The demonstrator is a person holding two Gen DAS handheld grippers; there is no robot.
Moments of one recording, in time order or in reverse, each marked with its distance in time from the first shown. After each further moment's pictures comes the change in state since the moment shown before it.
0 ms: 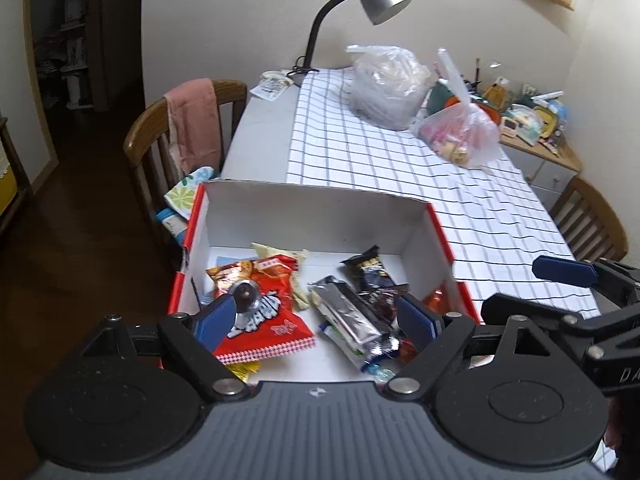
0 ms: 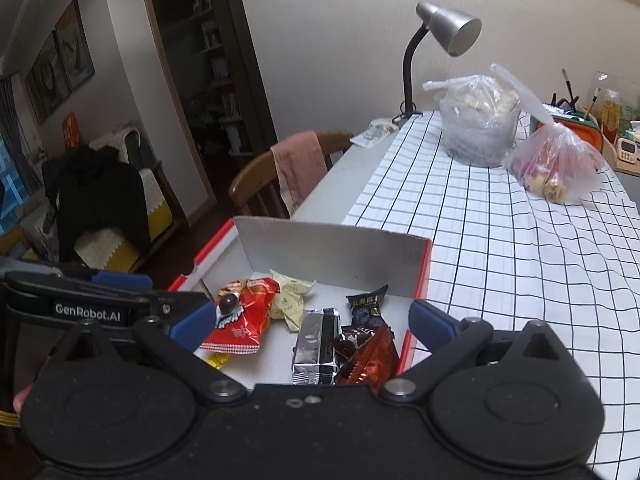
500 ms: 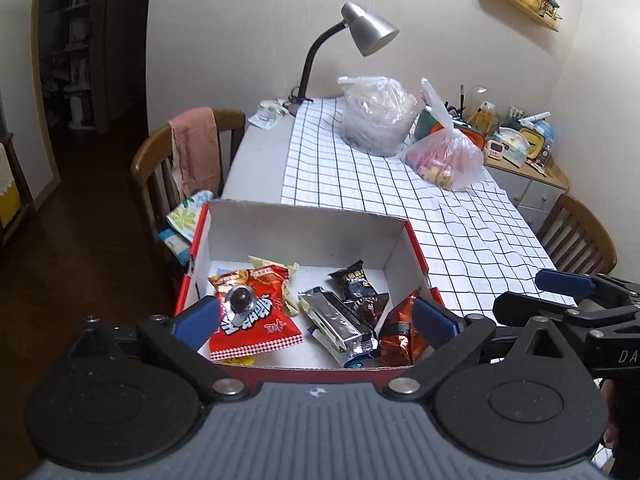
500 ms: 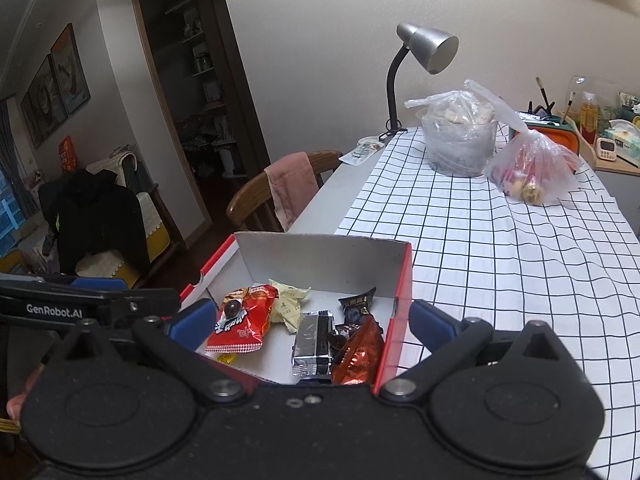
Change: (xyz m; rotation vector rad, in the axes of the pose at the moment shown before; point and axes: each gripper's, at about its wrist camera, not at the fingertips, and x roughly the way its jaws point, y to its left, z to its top) left arm -0.044 -0.011 -0.018 -0.002 -0.095 0.004; right arm -0.036 -0.001 -0.015 0.038 -0.058 -0.020
